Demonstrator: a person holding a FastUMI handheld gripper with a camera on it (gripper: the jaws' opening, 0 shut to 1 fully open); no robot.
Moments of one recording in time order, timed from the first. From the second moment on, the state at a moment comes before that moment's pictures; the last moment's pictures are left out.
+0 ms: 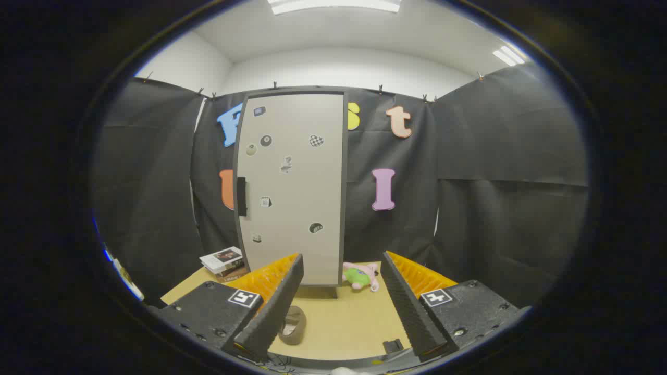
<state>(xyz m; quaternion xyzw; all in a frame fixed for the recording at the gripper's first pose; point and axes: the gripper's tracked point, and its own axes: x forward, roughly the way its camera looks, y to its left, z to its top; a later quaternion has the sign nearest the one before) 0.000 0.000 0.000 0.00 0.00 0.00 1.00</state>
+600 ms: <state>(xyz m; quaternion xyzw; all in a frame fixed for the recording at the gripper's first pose) 0.001 0.018 -0.013 0.00 0.01 0.00 1.00</state>
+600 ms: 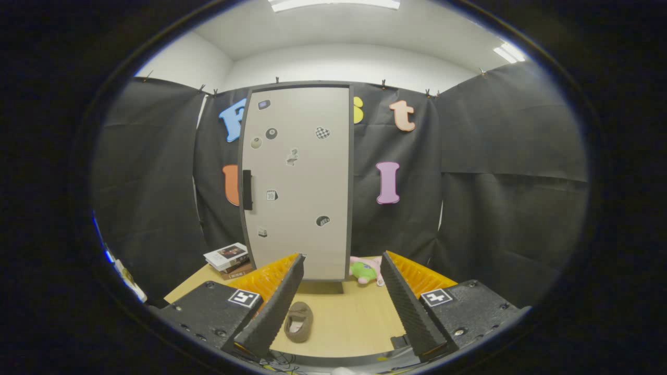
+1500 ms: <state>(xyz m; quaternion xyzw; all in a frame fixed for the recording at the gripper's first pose) 0.159 0.180 0.019 -0.01 0.00 0.08 1.00</state>
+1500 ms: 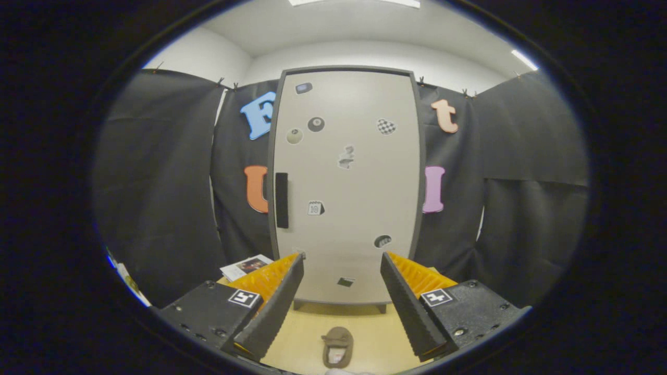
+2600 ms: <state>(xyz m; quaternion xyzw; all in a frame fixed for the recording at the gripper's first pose) 0.361 0.326 0.054 -0.02 0.00 0.10 1.00</state>
